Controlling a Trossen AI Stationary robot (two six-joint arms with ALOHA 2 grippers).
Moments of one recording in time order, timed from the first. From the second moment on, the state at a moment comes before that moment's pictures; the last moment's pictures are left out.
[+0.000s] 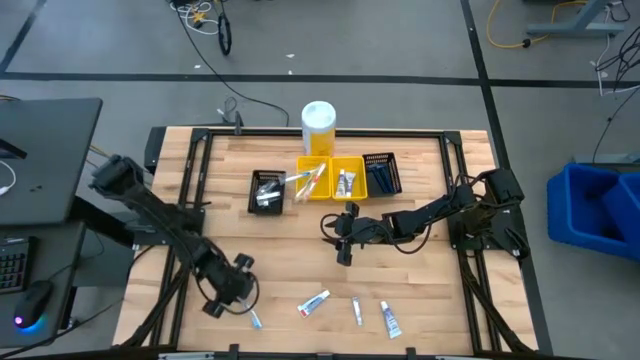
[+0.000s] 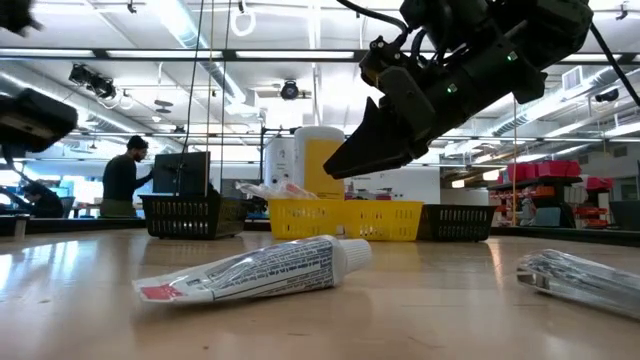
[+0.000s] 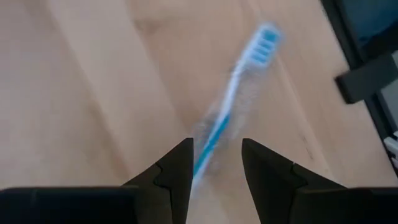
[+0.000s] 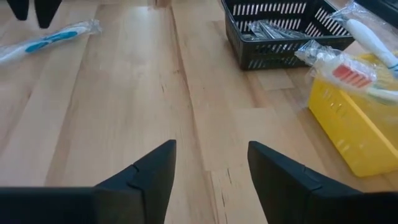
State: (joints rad) left arm -0.74 1.39 0.68 -0.34 0.04 -0.34; right arm 0.20 1.76 0.80 0.41 0.30 0.17
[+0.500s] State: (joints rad) left arm -0.83 1.44 0.68 -0.32 -0.07 -0.36; right arm 0.20 1.76 0.80 0.41 0.30 0.18
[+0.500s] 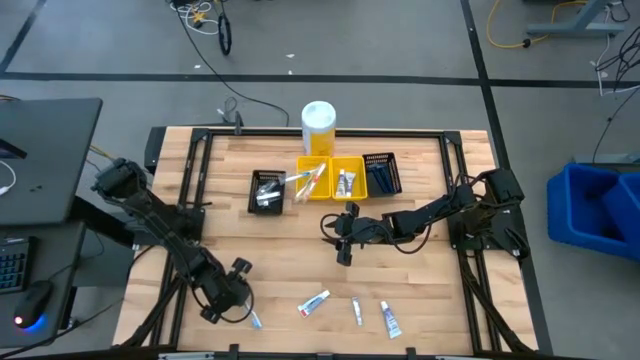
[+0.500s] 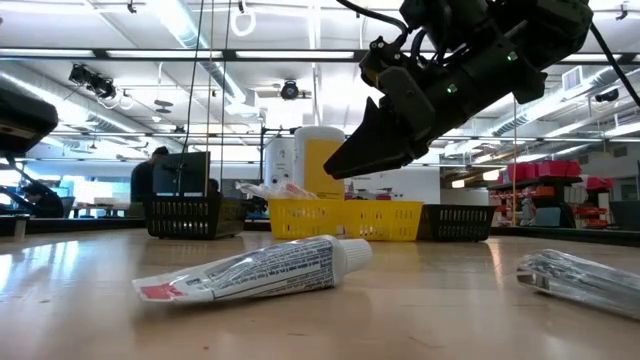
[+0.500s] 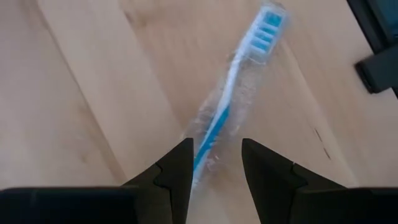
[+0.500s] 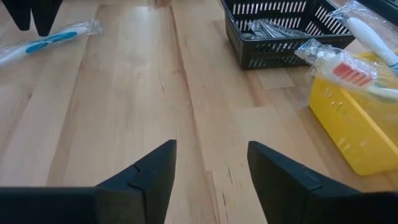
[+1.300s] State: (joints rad) left arm -0.84 1.44 0.59 -0.31 -0.20 -0.44; right arm 0.20 1.76 0.80 0.40 0.23 0.19
